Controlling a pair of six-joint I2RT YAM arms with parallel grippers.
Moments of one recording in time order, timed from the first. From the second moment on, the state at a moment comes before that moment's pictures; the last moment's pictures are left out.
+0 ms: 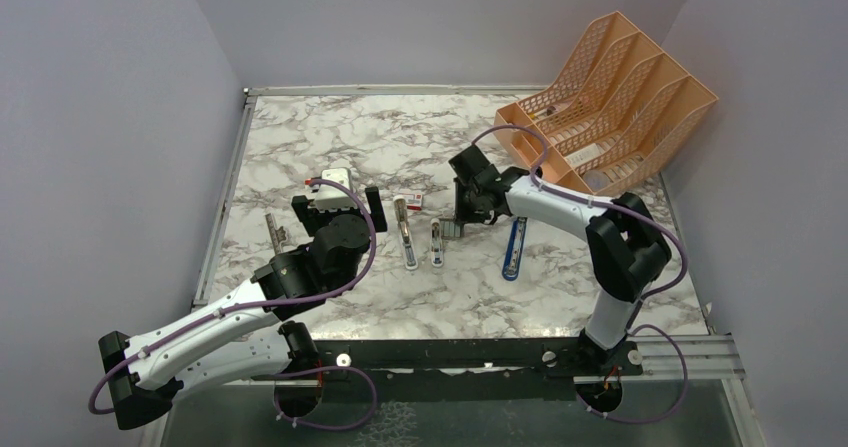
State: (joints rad) left arm -1.03 0.79 0.77 -0.34 -1.06 -0.40; right arm 0.69 1.79 1.22 -0.48 0.13 0.65
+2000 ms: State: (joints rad) left arm -1.03 0.78 0.77 -0.34 -1.06 -0.40; right arm 0.72 1.82 1.20 -0.40 0.08 0.43
